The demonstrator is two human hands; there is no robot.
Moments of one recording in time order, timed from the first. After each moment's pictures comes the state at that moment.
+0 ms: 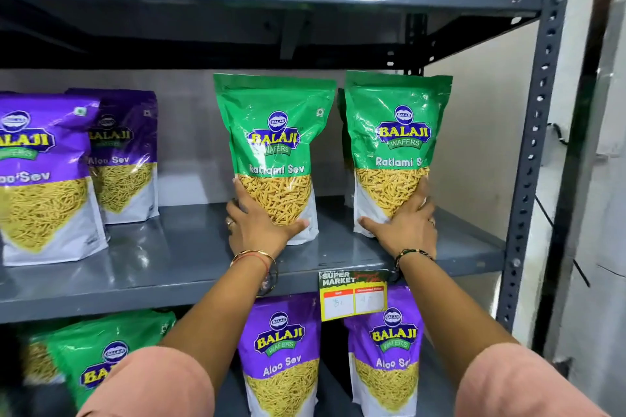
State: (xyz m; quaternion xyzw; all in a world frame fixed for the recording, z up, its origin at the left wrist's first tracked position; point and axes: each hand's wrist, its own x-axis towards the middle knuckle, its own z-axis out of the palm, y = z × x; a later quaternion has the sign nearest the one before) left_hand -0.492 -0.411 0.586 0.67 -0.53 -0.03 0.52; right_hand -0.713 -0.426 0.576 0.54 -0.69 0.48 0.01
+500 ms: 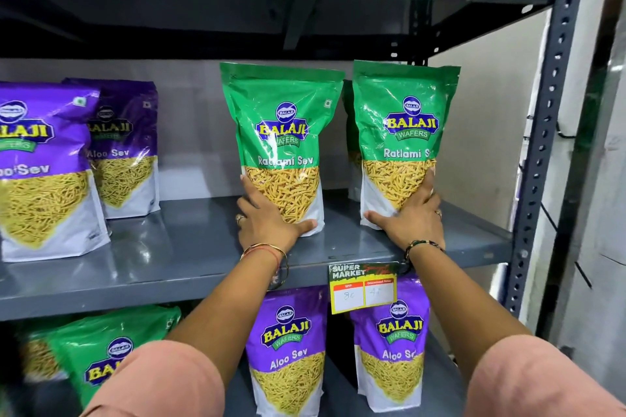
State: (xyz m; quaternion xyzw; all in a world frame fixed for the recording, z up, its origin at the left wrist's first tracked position) left_hand -0.491 -0.412 0.583 0.68 -0.55 -0.03 0.48; right_hand -0.712 -0.427 0.578 0.55 -0.69 0.47 0.00
